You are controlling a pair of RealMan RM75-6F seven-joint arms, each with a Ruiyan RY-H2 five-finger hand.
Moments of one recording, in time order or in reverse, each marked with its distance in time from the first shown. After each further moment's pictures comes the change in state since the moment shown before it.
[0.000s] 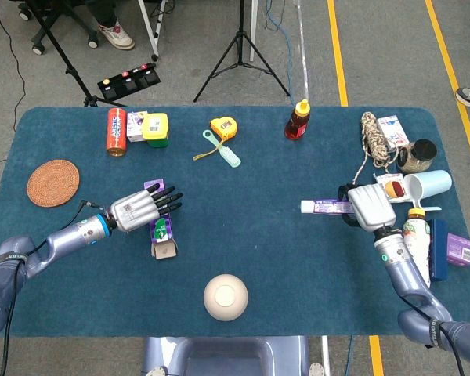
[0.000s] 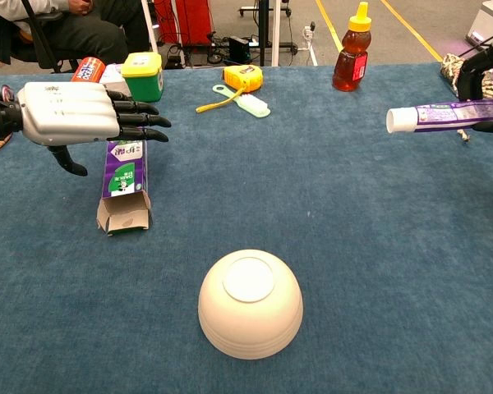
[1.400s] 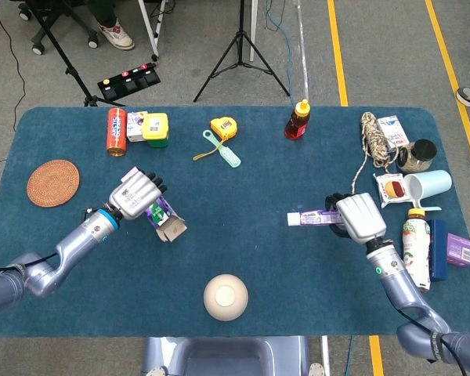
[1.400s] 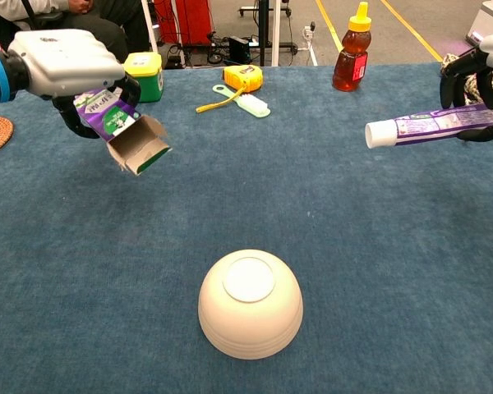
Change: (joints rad) left arm -0.022 0.275 -0.243 -0.767 -0.562 -0.286 0.587; right arm -0.027 0.034 -0.029 -0.142 -0.082 0.069 -0.010
